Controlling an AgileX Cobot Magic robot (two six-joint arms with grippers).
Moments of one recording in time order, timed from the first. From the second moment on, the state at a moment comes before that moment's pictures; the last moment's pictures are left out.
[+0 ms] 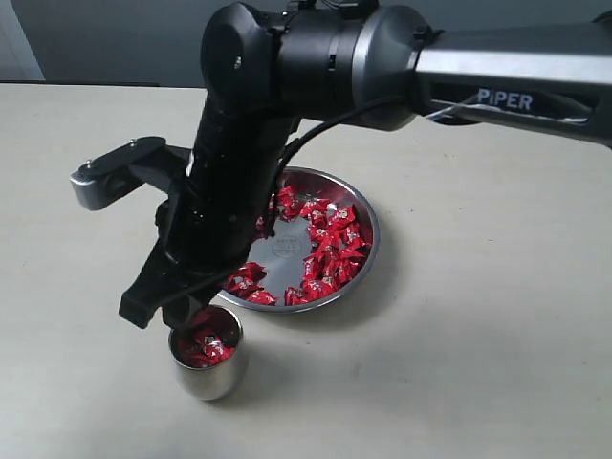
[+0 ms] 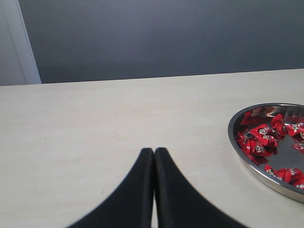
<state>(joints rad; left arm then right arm) 0.00 0.00 0.00 0.04 0.24 -0.06 0.89 2.02 -1.63 0.45 1.13 -0.44</state>
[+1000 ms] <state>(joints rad) 0.00 0.00 0.00 0.04 0.24 -0.06 0.86 2.04 -1.63 -0.01 0.85 -0.12</state>
